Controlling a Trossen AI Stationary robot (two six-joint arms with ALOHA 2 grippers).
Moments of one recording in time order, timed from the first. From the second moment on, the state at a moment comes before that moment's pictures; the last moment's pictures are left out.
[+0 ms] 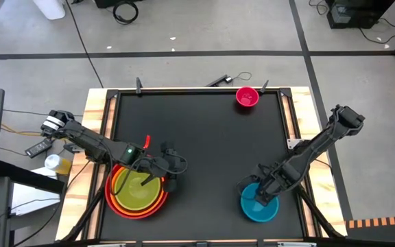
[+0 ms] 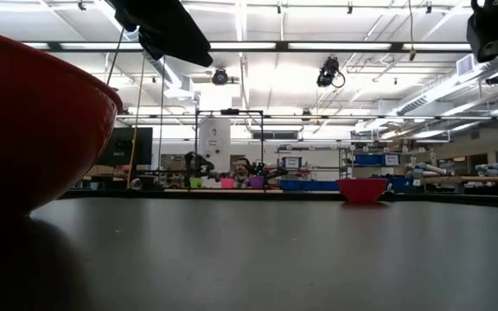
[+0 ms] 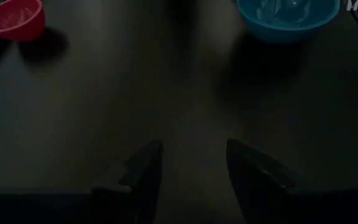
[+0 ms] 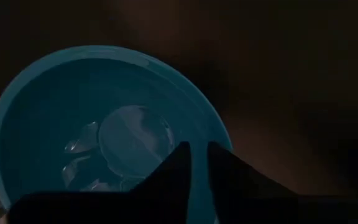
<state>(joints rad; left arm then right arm) -0.37 1.40 0.99 -0.28 -0.43 -0.25 0.68 1.39 0.92 -0.94 0.04 1.31</state>
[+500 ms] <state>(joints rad) -0.37 1.40 0.99 -0.29 -0.43 -0.27 0.67 1.45 0.88 -0.96 0.05 1.24</state>
